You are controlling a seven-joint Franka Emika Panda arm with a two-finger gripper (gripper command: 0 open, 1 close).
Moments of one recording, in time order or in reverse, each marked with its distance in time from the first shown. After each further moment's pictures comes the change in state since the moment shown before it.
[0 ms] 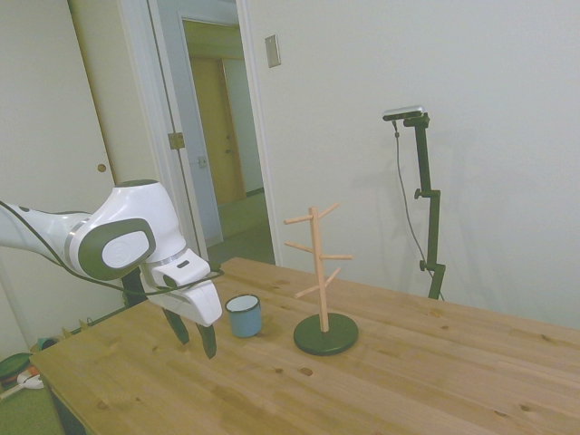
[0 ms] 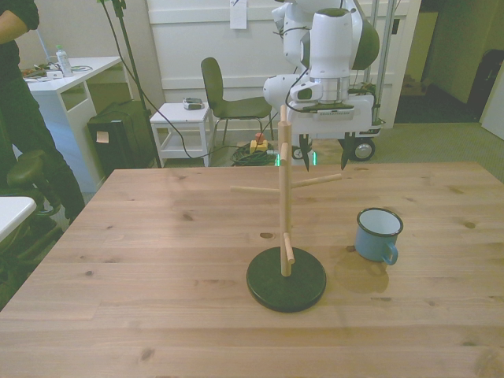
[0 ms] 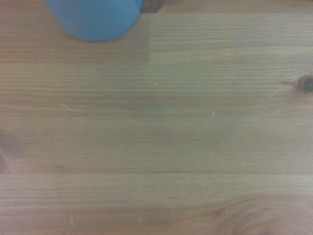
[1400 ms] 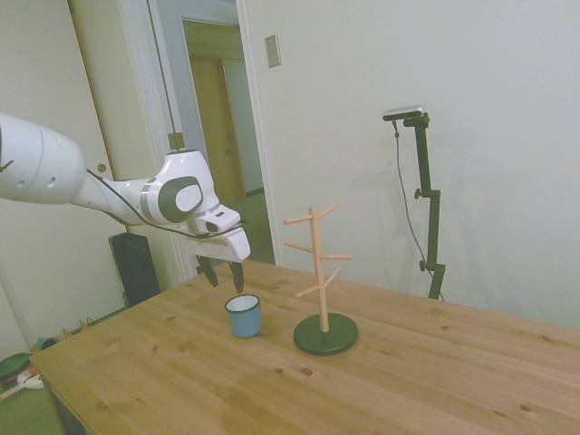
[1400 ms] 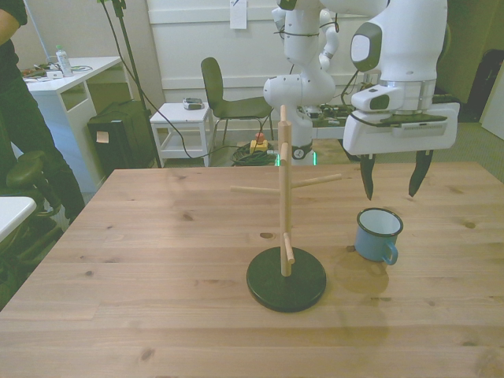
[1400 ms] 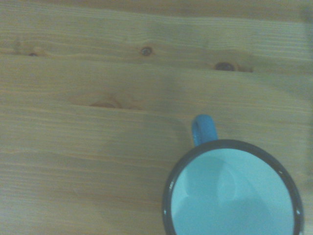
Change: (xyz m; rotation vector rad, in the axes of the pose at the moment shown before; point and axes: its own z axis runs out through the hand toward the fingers) arm 0.046 -0.198 -0.007 0.024 0.021 -0.089
